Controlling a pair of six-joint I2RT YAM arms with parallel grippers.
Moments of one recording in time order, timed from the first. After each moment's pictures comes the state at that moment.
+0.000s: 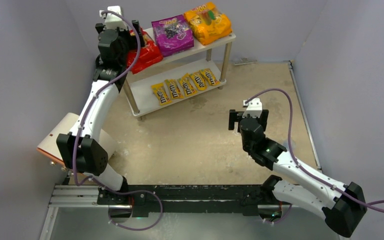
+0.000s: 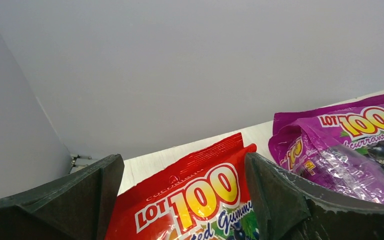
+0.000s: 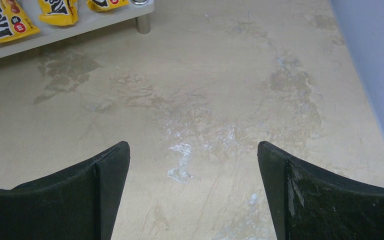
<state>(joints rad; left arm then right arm) -0.15 1.59 1.62 0.04 -0.23 -0.06 0.74 0.89 0.59 -0.10 0.78 0.19</state>
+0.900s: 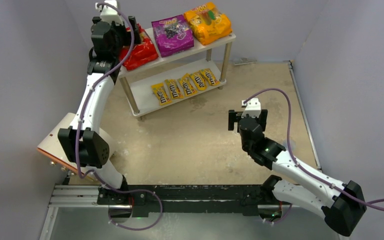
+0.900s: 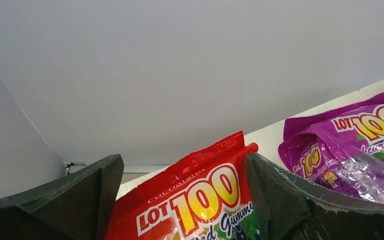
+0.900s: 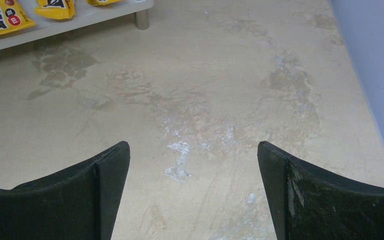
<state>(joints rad) -0.08 1.67 1.73 -0.02 -0.06 -0.04 0.74 0.90 0.59 -0.10 0.78 0.18</state>
